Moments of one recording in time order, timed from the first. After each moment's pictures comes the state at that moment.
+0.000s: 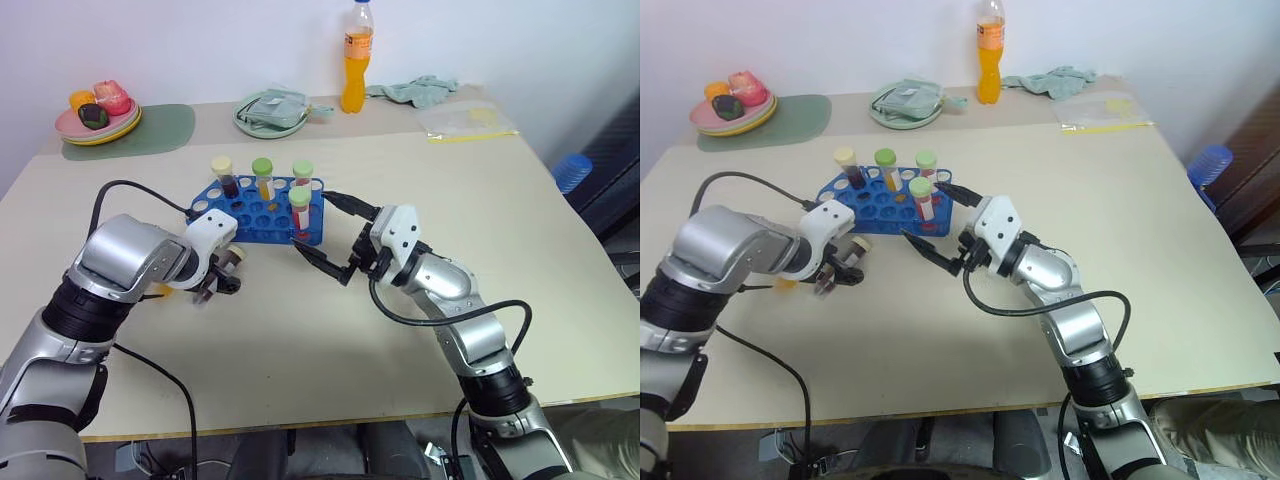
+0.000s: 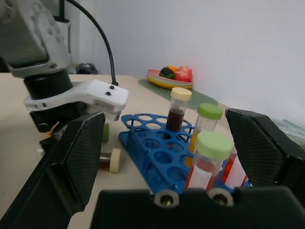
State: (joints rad) left arm -0.78 0.80 -0.31 -0.16 -0.47 1.61 -0.44; right arm -0.38 -0.27 0.21 -0.29 0.18 0.18 0.65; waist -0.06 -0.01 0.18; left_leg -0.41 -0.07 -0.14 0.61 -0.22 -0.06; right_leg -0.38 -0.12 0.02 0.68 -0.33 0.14
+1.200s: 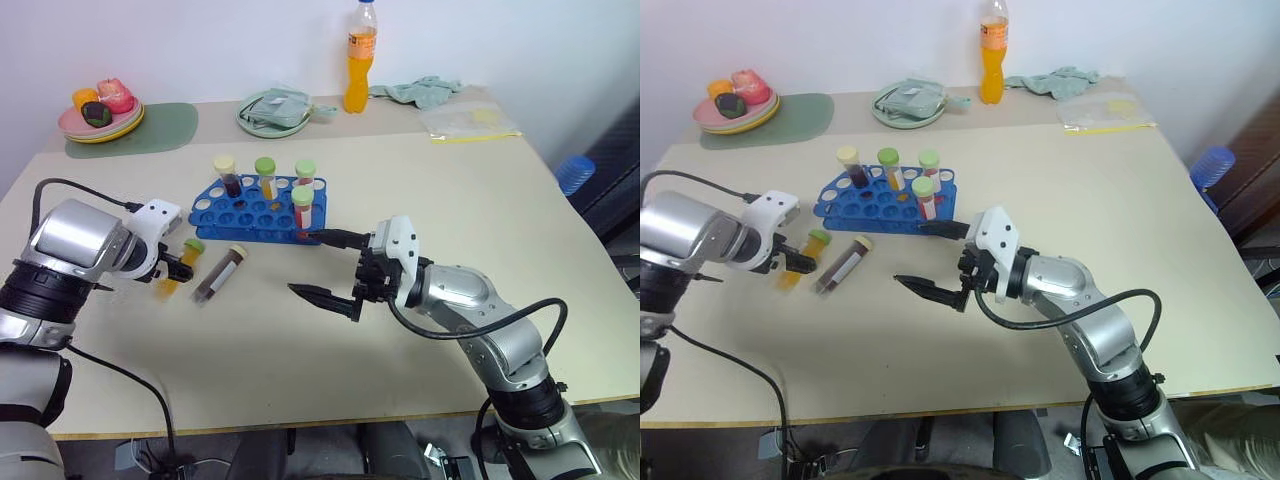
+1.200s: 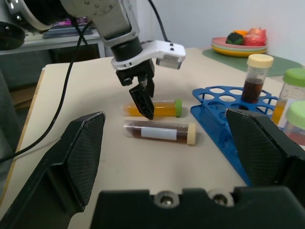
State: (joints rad) left arm -0.81 0.95 -0.33 0.14 -0.39 1.45 -0.56; right arm -0.37 -0.39 0.22 -0.48 0.42 0.54 0.75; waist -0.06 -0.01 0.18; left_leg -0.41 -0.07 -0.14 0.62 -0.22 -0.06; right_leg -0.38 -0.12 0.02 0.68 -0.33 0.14
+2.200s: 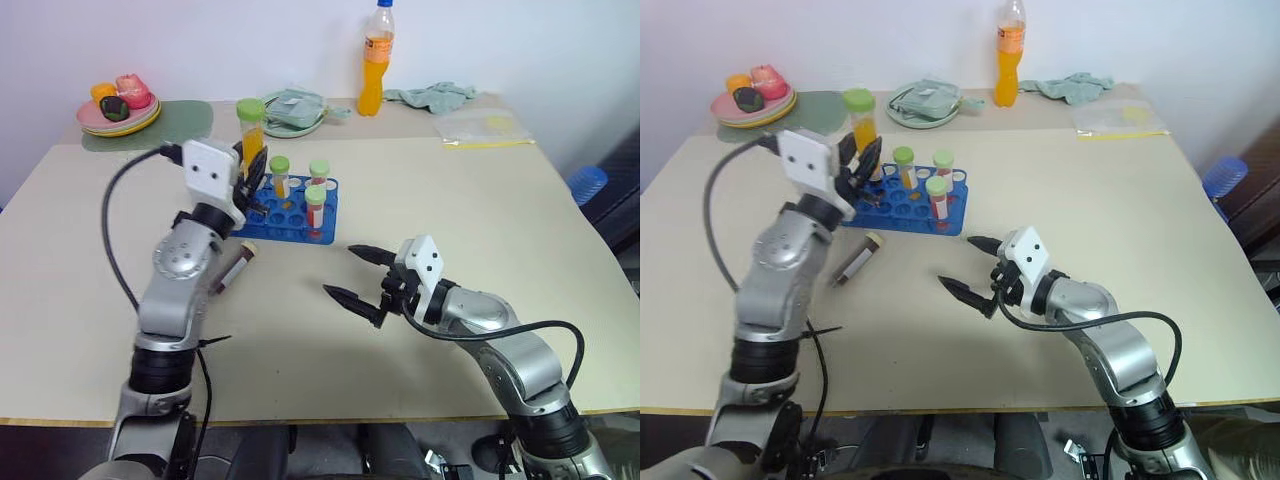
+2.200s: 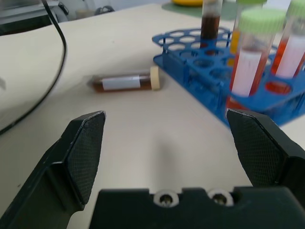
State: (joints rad) left arm -0.45 0.24 0.02 -0.20 -0.13 0.23 -0.19; right arm -0.21 -0.45 0.15 -0.47 0.38 0.53 0.66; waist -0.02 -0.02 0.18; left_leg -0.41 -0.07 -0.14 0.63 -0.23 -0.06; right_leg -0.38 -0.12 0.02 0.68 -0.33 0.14
